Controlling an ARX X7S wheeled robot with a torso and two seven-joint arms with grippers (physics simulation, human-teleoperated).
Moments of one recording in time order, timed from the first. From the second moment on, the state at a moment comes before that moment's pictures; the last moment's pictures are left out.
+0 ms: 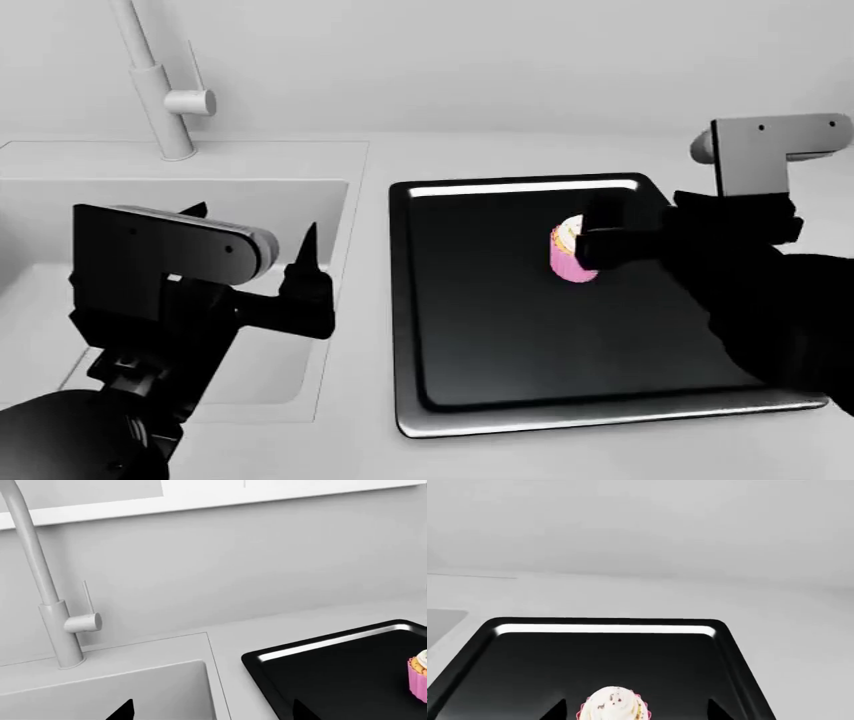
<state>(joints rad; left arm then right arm) -0.62 -0.48 -0.03 0.86 -1.22 -1.28 -0.77 0.88 0.62 -0.11 -0.32 1.29 1.23 0.71</state>
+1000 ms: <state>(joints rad) -0.59 -0.50 0.03 0.84 -1.16 -1.21 -0.73 0.86 0.60 -0.30 -0.09 1.12 1.12 0.46</state>
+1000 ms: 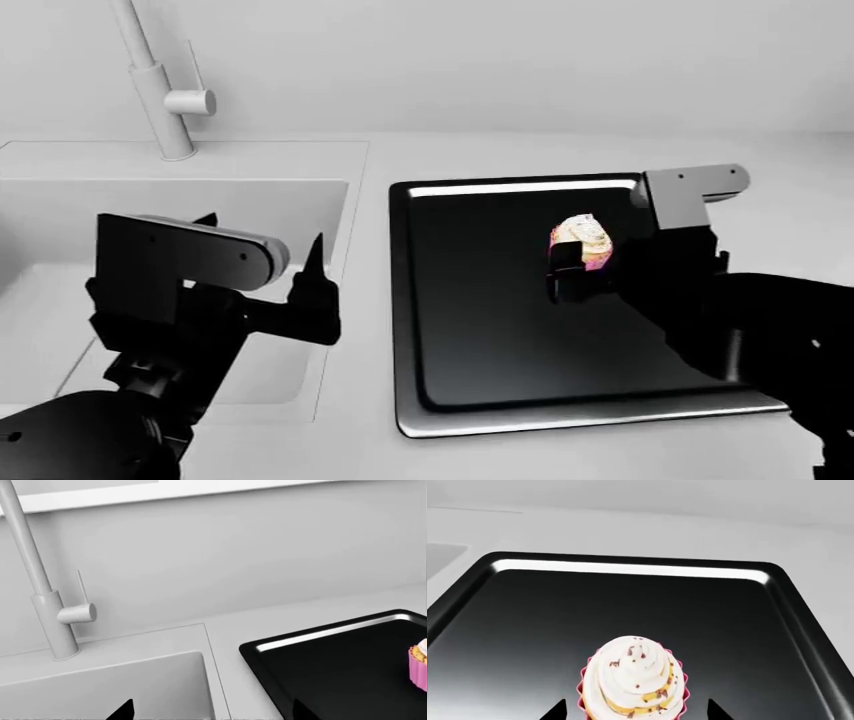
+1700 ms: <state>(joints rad) -0.55 -0.51 0.07 0.81 -1.10 -1.15 -0.70 0.90 0.56 -0.41 0.04 1.01 1.04 0.35</state>
